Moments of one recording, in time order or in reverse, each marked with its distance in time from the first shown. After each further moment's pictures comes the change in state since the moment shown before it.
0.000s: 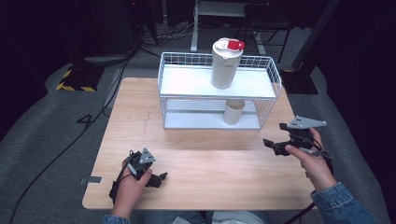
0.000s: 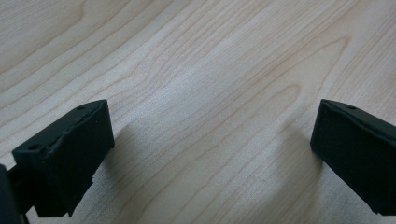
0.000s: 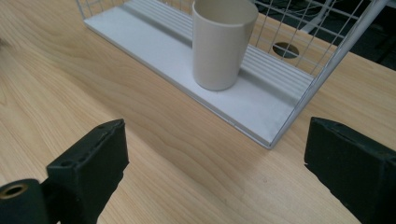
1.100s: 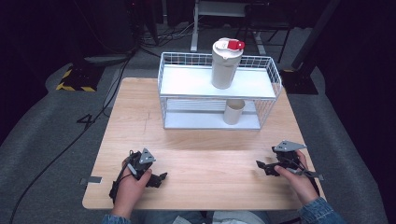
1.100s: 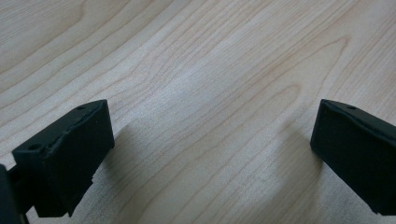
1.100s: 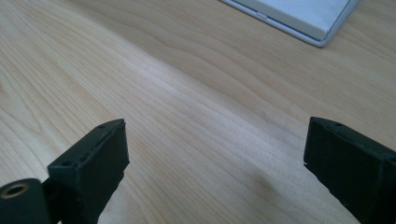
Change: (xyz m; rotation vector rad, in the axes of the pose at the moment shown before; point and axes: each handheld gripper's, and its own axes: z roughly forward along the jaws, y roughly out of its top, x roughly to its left) left arm 0.000 0.000 0.000 0.000 0.000 0.000; right arm 0.015 -0.088 0.048 0.124 -0.009 0.046
